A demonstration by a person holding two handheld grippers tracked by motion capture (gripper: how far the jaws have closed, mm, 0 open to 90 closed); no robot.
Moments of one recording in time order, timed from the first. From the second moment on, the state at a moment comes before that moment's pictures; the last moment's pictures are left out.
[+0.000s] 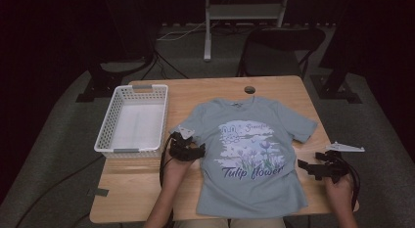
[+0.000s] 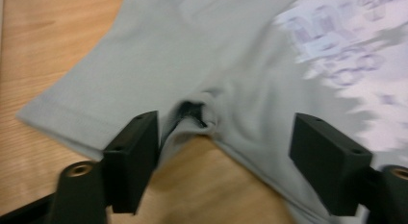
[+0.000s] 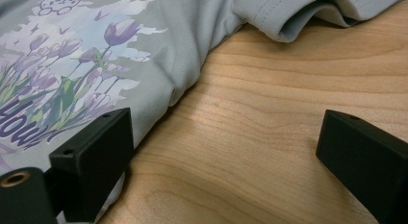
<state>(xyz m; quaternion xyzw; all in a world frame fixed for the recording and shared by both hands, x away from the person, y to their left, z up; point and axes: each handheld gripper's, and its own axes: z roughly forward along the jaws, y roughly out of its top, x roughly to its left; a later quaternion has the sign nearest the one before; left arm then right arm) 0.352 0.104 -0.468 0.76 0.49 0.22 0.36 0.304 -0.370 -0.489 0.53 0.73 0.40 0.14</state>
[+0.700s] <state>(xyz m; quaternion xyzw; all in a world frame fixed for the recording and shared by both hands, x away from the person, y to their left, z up) 0.287 0.112 -0.469 0.74 0.45 0.22 0.44 0.304 -0.370 -0.489 0.53 0.73 0.40 0.14</state>
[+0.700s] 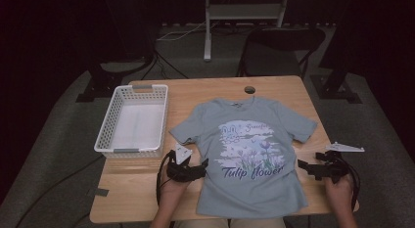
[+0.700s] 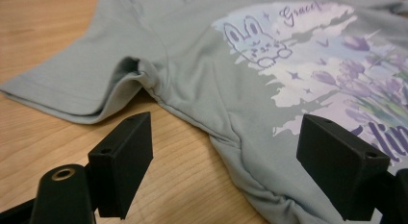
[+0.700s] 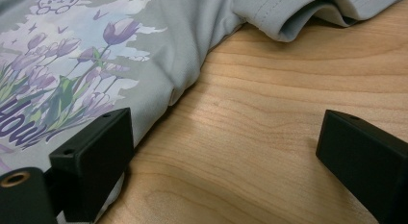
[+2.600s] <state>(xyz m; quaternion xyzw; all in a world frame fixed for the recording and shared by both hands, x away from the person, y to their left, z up) 0.226 0.182 -0.485 0.67 0.39 0.31 0.56 0.302 -0.365 -0.489 0.53 0.74 0.38 0.16</state>
